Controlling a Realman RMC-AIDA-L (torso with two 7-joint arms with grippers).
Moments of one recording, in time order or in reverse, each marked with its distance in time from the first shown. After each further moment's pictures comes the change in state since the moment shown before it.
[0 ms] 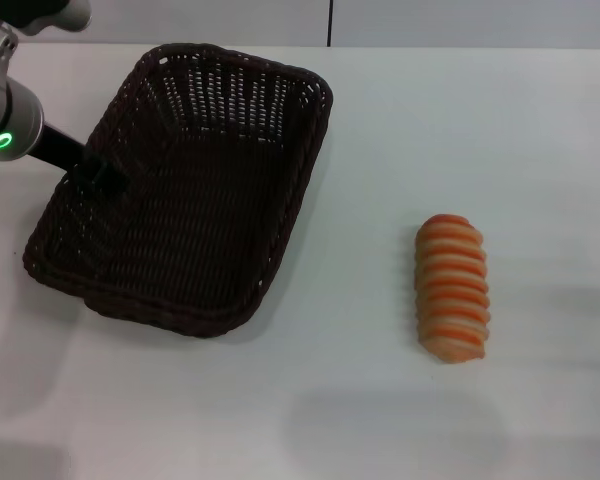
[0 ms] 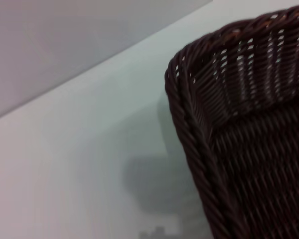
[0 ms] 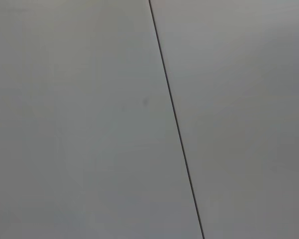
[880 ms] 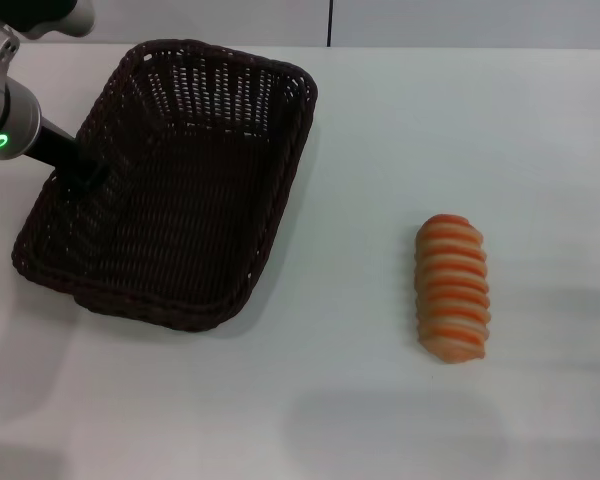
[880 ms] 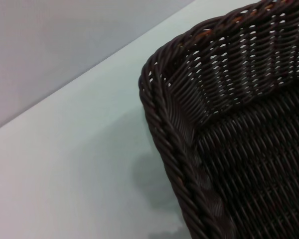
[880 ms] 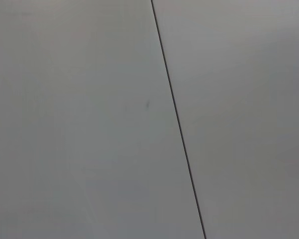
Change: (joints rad) left arm 0.006 0.000 0.010 -0.015 0.013 -0.002 0.057; right arm -0.003 -0.001 -0.006 0.001 0.000 -0.011 0.000
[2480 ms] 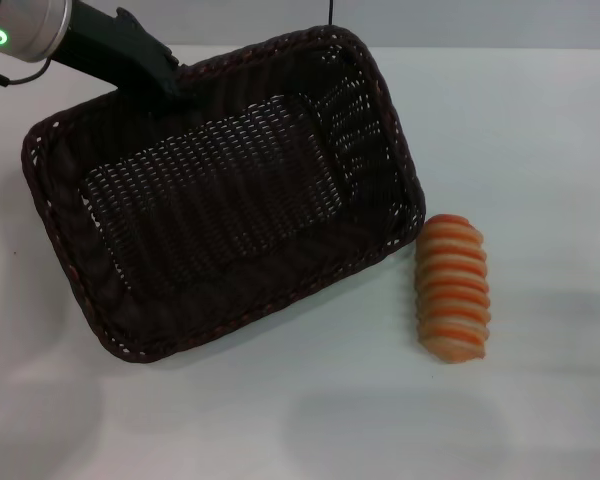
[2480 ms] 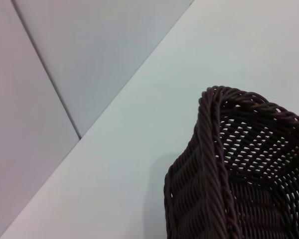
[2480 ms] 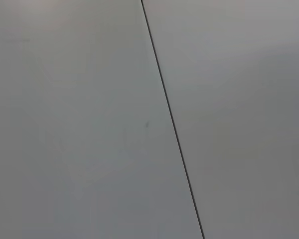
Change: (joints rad) left arm -0.210 0.020 -0.368 0.033 -0.386 -0.284 0.578; right arm -0.009 0.000 0.000 0.027 0.001 -0.052 0.008
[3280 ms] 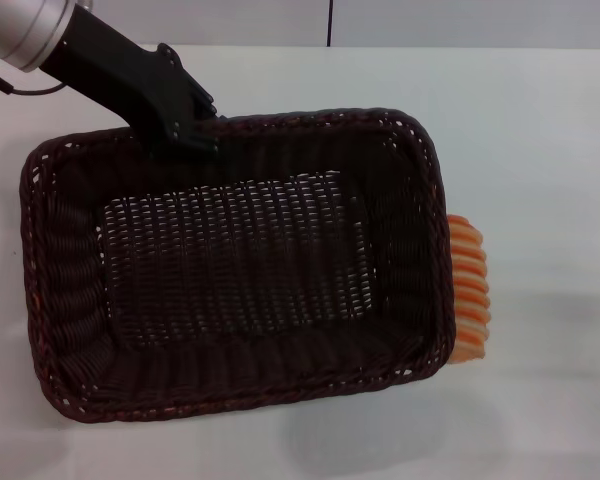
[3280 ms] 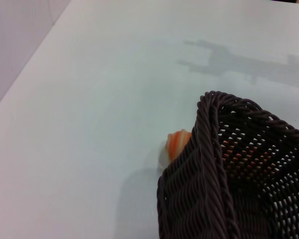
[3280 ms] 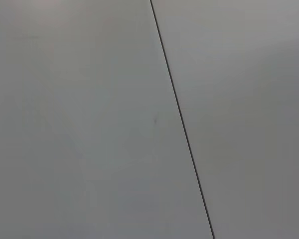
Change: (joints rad) left arm -0.124 0.118 -0.034 0.266 -0.191 -0.226 0.222; right arm -0.006 0.002 -0.028 0.002 -0.001 -0.005 -0.005
